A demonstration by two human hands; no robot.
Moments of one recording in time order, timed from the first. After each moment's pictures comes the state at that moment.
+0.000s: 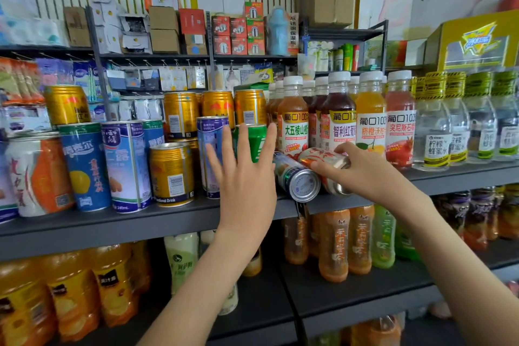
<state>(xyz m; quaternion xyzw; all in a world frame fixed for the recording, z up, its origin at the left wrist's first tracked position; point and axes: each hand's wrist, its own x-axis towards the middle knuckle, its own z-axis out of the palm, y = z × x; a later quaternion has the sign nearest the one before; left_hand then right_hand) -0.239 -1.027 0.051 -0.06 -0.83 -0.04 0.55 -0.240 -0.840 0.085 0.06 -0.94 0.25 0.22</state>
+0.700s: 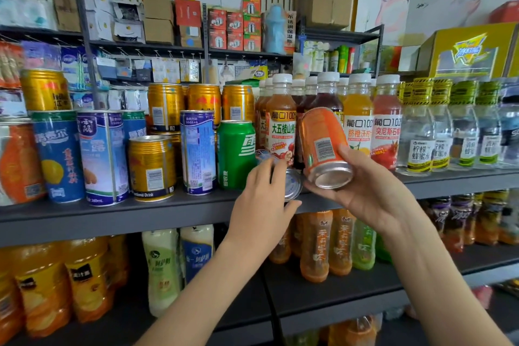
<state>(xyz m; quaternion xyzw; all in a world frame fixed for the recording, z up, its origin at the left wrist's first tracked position) -0.234 -0.990 0.026 -0.18 -0.88 -0.15 0.42 -0.224 -0.822 0.071 0.17 -0.46 0.87 -0.04</state>
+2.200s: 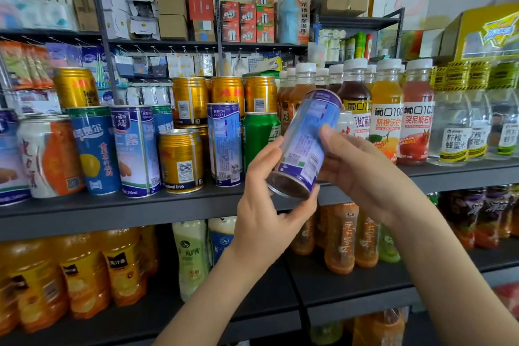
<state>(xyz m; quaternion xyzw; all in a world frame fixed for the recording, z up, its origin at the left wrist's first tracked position) -0.215 -1.022 0.017 -0.36 -0.61 -0.42 0.57 -0.205 -0.879 0.084 0.26 -0.67 0.69 0.04</state>
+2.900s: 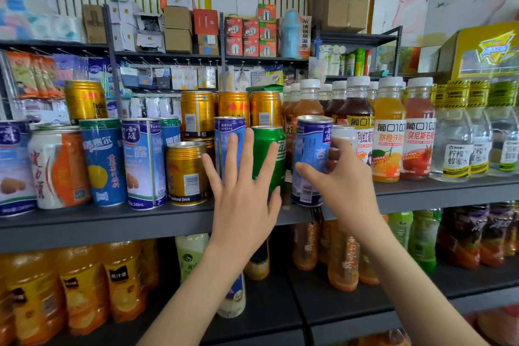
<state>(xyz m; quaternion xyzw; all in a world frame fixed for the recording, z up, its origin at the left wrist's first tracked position) -0.237 -1.060 0.031 -0.10 -0.83 -0.01 0.55 -0.241 -0.903 0.068 0.12 -0.80 0.43 0.40</state>
